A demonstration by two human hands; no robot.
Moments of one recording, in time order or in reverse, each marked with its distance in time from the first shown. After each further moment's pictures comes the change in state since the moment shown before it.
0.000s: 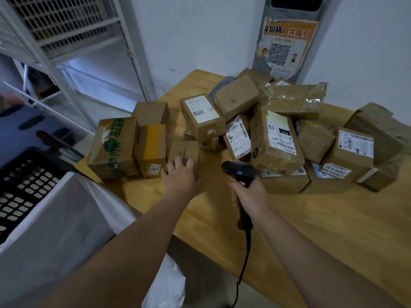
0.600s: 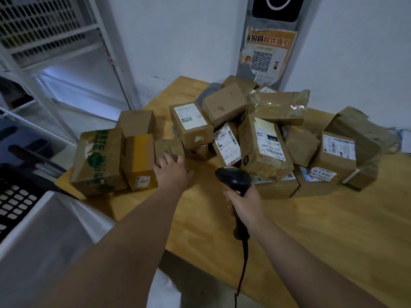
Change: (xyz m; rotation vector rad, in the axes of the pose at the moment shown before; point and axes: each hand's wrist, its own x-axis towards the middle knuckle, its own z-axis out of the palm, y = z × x) left_hand 0.051 0.008 -0.012 0.182 -0.127 -0.032; right_hand -0.003 -0.006 -0.002 -0.007 0.060 0.017
